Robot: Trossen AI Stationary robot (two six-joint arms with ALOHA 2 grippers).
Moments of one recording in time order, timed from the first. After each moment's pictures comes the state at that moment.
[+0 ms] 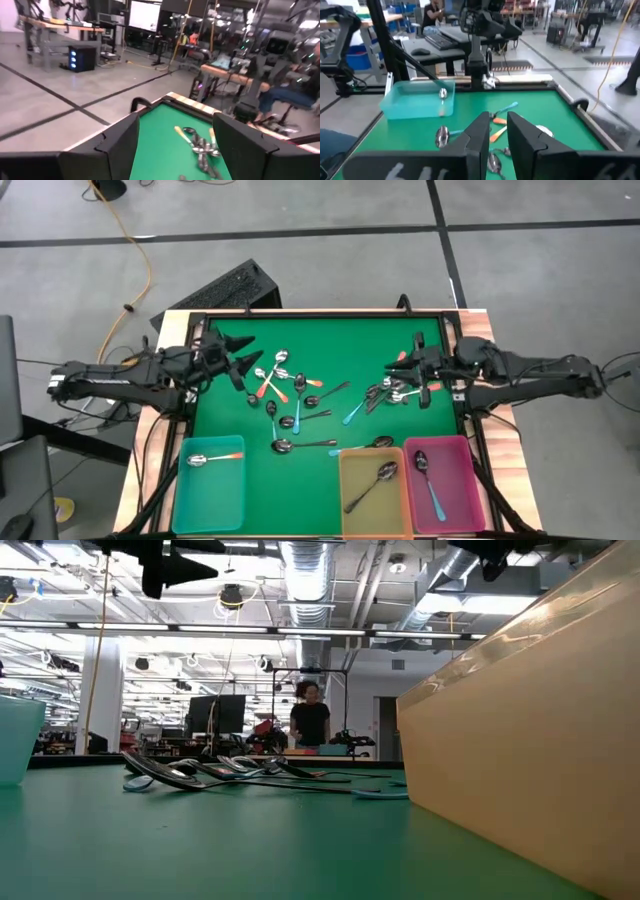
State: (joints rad) left arm 0.03 0.65 0.56 0.07 -0.49 -0.24; right arm -0.05 0.71 0.68 -0.08 -0.02 0.02
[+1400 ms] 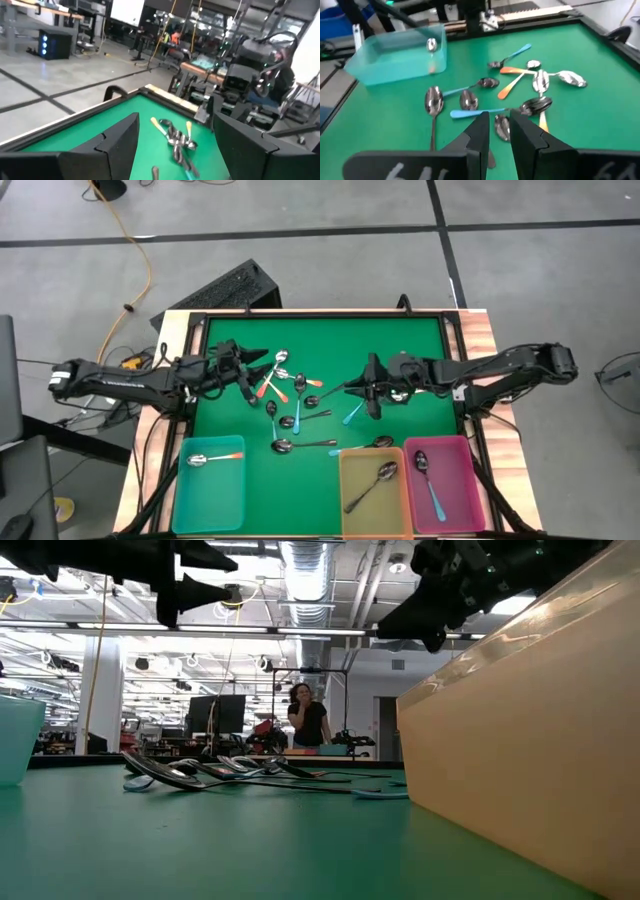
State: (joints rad) left arm 0.03 0.76 0.43 0.34 -0.39 -0.33; right arm -0.04 1.24 0.68 0.20 -0.02 0.13
